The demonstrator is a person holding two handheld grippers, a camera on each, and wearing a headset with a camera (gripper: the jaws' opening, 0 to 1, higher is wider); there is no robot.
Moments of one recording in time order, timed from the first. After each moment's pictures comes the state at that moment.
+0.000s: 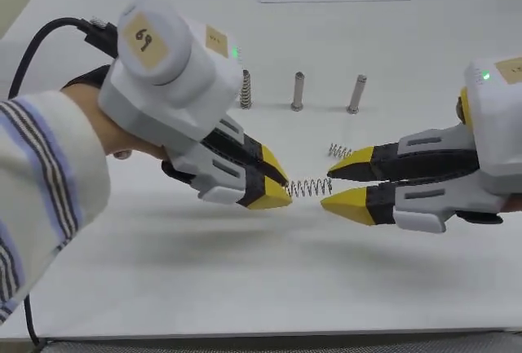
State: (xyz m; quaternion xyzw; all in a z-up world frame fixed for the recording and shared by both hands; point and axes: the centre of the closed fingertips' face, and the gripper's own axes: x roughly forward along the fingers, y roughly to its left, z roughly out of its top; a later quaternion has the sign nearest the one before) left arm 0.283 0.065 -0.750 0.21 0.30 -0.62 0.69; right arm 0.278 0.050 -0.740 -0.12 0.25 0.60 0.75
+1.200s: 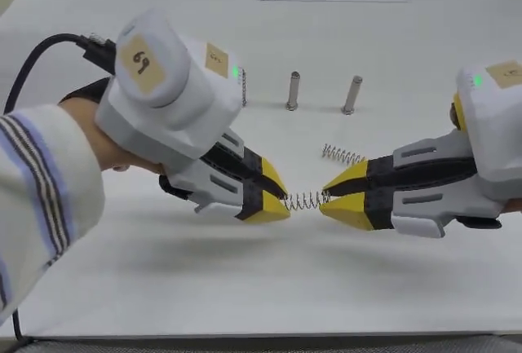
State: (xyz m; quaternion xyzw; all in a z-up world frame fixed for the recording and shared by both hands) left arm 0.274 0.057 -0.759 0.21 0.28 -0.64 0.69; right arm 0.268 0.045 -0.743 -0.13 0.27 0.62 0.73
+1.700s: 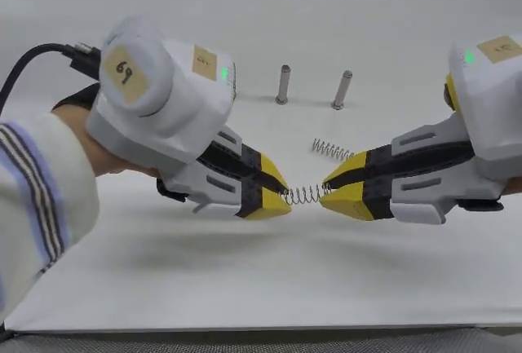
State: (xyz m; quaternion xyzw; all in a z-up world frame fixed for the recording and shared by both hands) left arm 0.274 0.046 -0.757 0.18 0.24 -0.64 0.71; right arm 0.270 0.035 -0.738 -0.15 0.31 0.60 0.72
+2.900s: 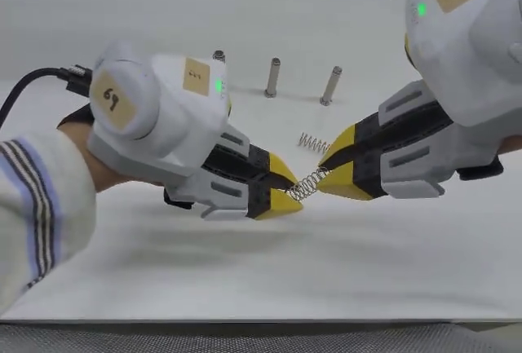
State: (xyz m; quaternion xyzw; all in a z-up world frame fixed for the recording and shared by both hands) left arm 0.270 0.023 -0.755 0.16 0.17 -0.66 0.71; right arm 0.265 0.032 -0.723 -0.31 0.35 0.59 0.66
